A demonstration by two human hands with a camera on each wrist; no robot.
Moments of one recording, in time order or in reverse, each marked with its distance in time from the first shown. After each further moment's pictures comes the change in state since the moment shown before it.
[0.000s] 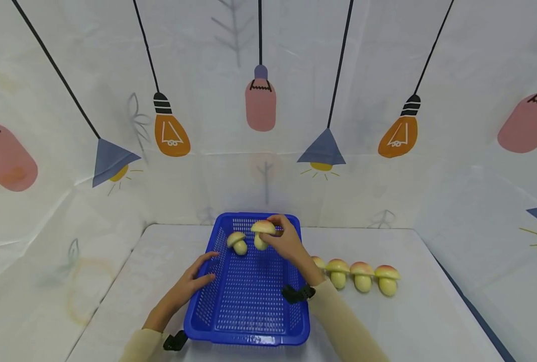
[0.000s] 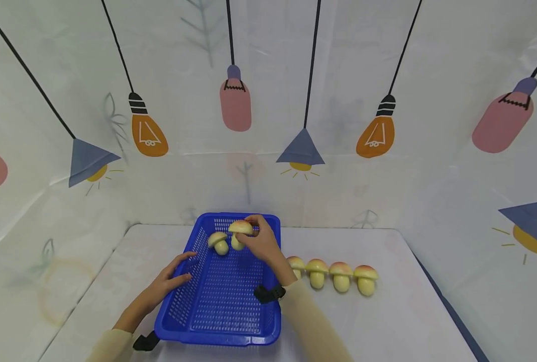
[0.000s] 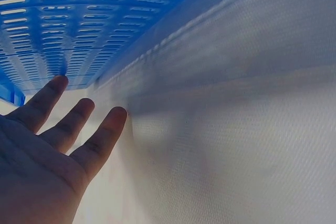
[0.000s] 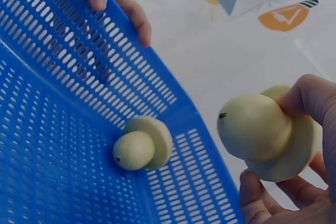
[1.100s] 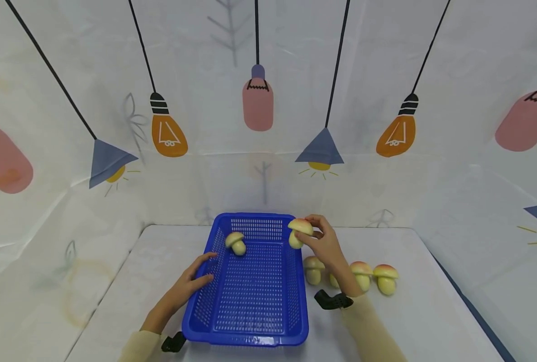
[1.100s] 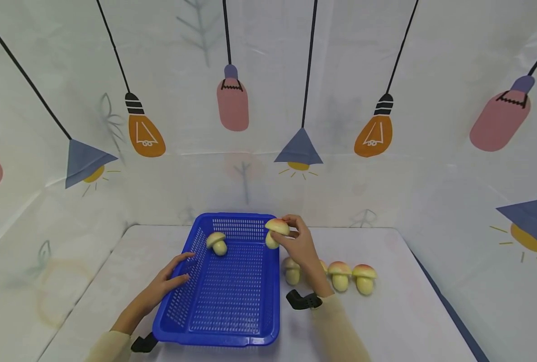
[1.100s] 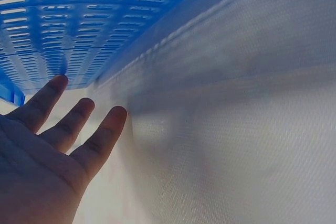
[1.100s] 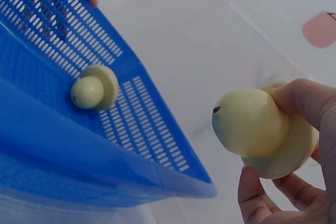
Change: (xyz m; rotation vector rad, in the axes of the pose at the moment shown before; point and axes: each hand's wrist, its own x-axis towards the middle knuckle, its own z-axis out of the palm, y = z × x) left_hand -0.002 0.006 0.001 -0.003 0.001 -0.013; right_hand -0.035 0.009 -0.080 0.049 0.150 0.001
